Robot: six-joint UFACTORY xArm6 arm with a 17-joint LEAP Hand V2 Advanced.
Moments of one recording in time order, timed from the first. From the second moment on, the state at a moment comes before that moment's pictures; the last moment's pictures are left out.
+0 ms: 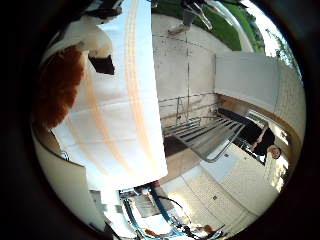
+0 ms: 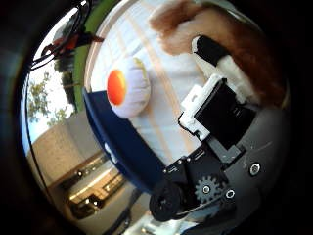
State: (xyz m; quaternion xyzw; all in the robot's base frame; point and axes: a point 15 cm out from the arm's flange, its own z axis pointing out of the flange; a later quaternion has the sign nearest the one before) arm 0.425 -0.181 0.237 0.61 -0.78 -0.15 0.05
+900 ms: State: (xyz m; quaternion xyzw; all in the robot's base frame) arm 0.400 0.149 0.390 0.80 -0.59 -0.13 -0.03
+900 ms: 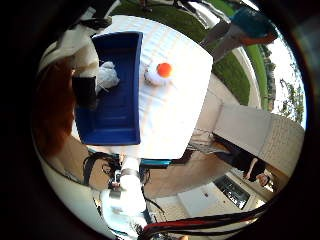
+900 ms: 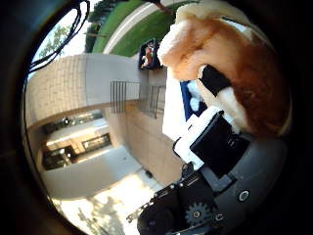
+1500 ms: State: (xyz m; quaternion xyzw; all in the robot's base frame) arm 0.470 0.174 0.259 0.80 -0.57 -0.19 0.02
